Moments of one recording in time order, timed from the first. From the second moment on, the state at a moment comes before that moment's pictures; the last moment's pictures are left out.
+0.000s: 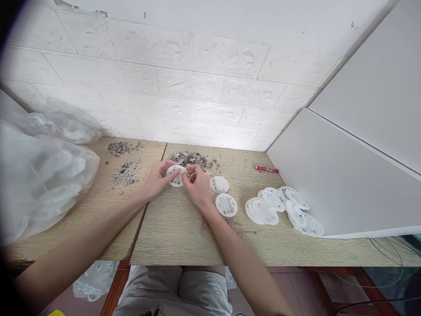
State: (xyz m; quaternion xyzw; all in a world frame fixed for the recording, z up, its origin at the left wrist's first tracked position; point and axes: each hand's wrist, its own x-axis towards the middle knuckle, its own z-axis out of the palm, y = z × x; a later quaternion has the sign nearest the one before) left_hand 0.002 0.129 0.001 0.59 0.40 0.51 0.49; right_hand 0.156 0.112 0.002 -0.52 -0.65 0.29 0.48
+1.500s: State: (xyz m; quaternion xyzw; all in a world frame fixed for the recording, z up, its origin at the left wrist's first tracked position) left_hand -0.004 0.119 0.019 0.74 0.50 0.15 0.42; right_hand 0.167 0.113 0.023 -0.60 -0.61 0.47 0.20
